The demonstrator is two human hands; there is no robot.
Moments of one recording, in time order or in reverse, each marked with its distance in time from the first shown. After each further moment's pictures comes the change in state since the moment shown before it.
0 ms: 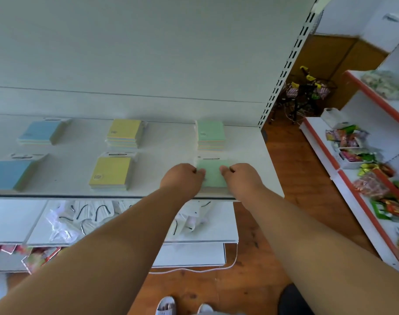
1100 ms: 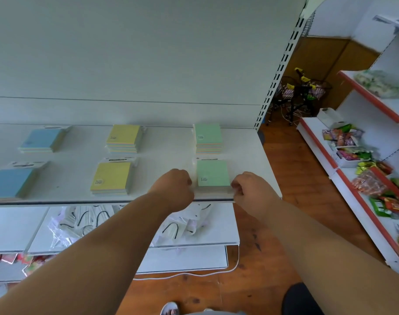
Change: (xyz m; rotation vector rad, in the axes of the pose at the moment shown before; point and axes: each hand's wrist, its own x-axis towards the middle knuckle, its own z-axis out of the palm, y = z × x) left_hand -0.009 -0.024 -0.009 0.172 -0.014 0.161; right_hand -0.017 0.049 -0.007 -0.213 -0.021 -0.318
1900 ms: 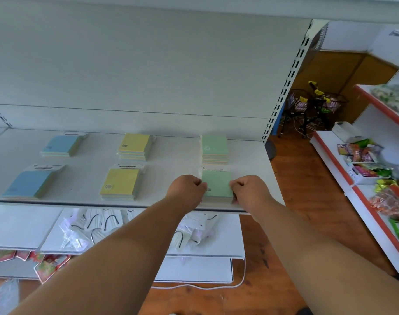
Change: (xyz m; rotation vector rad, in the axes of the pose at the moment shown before) left_hand 0.006 0.024 0.007 -0.479 0.051 -0.186; right_hand 0.032 -0.013 0.003 0.554 0.051 0.317
